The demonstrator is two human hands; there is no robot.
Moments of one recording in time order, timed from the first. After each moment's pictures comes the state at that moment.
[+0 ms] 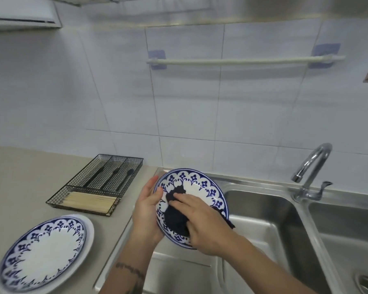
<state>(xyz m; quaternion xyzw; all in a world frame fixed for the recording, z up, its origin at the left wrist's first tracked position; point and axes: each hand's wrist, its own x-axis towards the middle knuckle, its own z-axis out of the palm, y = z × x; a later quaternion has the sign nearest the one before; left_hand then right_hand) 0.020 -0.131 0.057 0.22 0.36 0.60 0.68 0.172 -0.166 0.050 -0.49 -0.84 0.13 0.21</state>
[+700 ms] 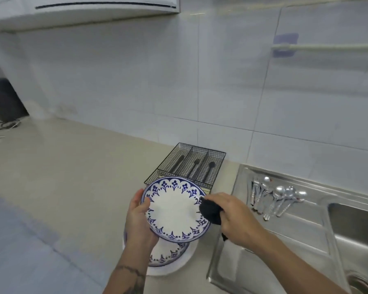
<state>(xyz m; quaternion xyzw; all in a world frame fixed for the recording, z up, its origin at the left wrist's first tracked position) -0.295 -0.120 0.003 0.10 0.46 0.71 0.53 -0.065 -0.108 0.024 -0.51 -0.81 0.19 0.21</state>
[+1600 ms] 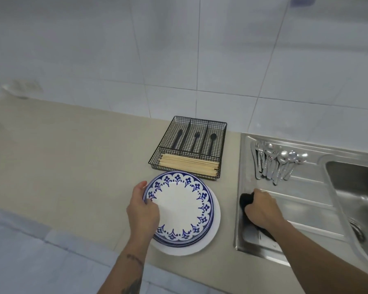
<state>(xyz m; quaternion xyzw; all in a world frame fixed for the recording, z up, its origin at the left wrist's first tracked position) -0.373 -0.112 -0.049 0.40 0.71 0.47 0.34 -0.082 -0.110 -0.052 -0.81 -0.52 0.25 0.07</state>
